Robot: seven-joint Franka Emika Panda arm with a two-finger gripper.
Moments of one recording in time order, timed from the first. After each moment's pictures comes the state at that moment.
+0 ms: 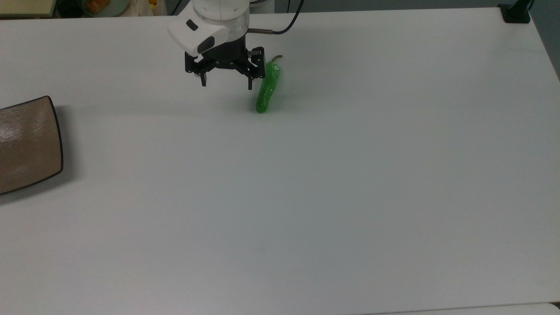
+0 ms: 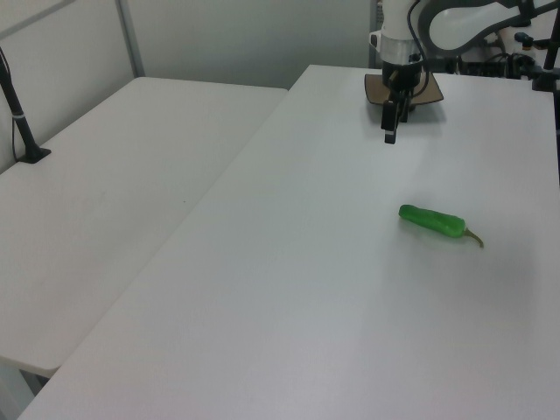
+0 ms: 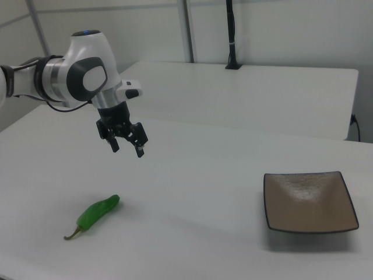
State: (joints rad) arm 0.04 0.12 0.06 -1.84 -0.09 1.99 0.09
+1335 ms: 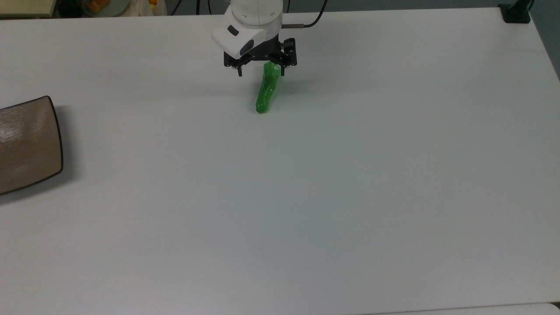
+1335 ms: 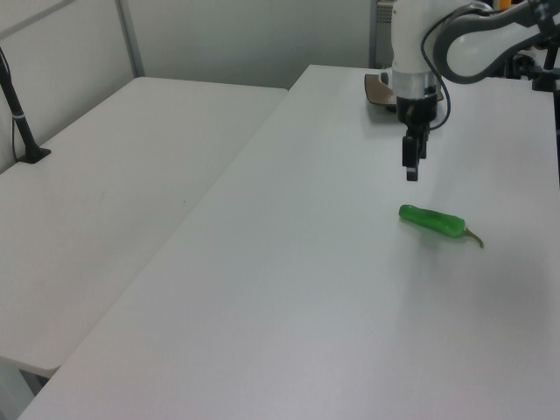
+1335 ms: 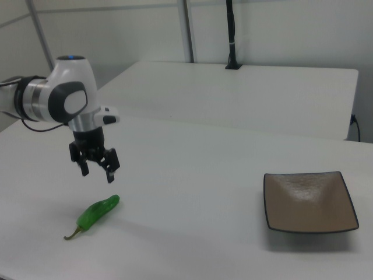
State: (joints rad) arm 0.05 0.06 0.15 -2.03 0.00 1.99 0.09
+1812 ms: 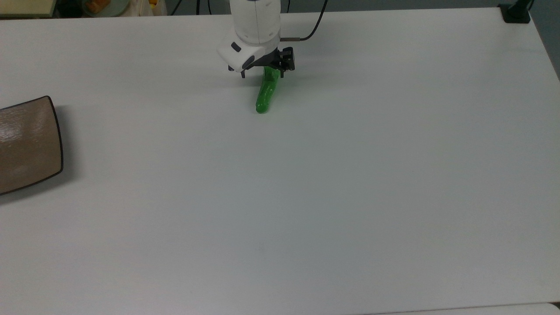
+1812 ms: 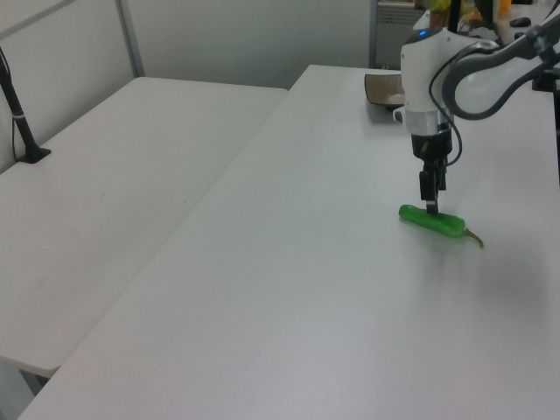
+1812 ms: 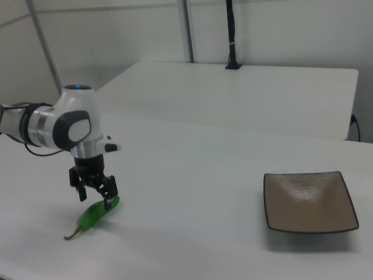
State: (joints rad) arm 0.05 0.08 0.15 -2.17 0.02 2.08 0.09
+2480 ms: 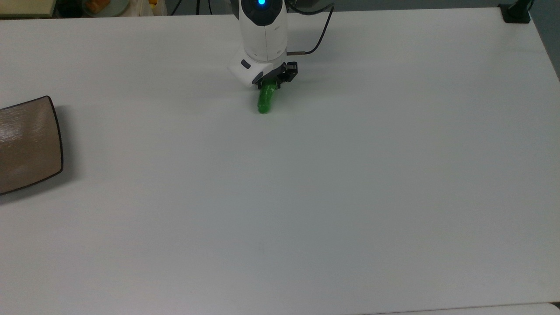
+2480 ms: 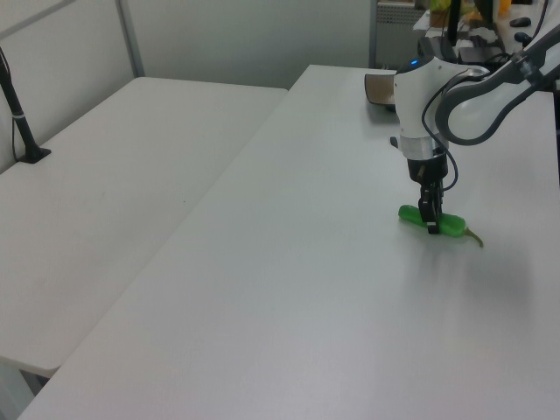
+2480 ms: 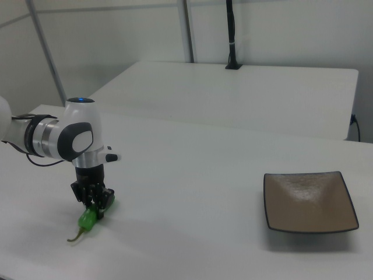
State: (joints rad) arm 0.06 0.16 0.16 -2.18 0.02 2.13 0.08
